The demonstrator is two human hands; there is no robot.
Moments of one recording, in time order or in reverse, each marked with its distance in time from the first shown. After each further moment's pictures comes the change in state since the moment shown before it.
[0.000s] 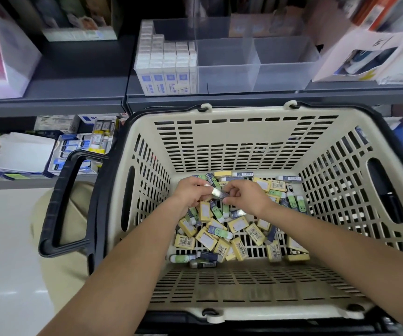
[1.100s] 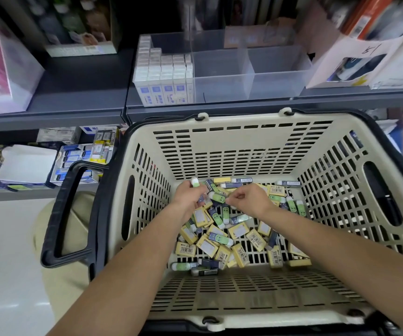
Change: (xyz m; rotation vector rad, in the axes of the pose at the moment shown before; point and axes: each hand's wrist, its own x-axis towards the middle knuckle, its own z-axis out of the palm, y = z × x) left_hand -0.001 0.008 0.004 -0.251 0.088 -0.016; right_hand -0.002 -0.001 -0.007 0.171 0.060 0.160
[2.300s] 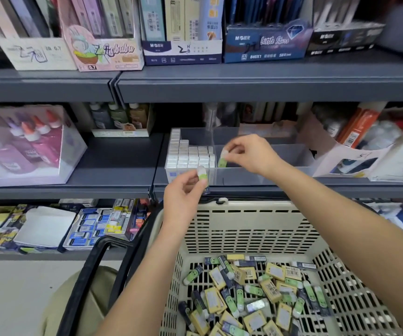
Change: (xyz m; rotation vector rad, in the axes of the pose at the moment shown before) left_hand -0.046 0.151 -0.033 0.128 0.226 0.938; right_hand 0.065 -0.213 -0.146 -0.194 0.305 -0.478
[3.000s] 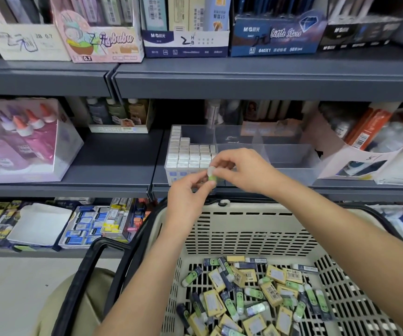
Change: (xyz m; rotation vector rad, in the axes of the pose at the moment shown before) left_hand 0.011 -0.006 0.008 0.129 -0.057 0.037; right_hand -0.027 -0.024 0.011 -0.061 -0.163 -0.237
